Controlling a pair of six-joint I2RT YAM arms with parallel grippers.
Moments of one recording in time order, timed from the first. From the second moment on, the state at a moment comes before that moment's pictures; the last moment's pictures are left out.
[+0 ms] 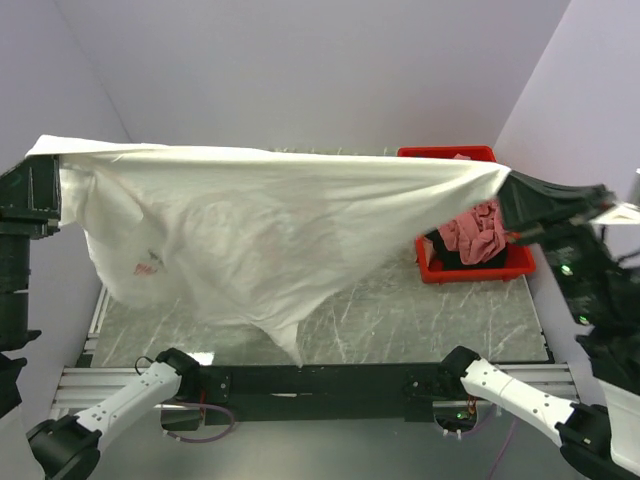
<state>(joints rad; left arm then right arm) -0.48 0.76 1.85 -0.57 -0.49 -0.56 0.70 0.74 1.57 -0.43 0.29 0.21</state>
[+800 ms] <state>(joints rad) -0.16 1.75 1.85 -0.33 -0.59 -0.42 0.42 1.36 1.27 -0.27 0.28 0.35</state>
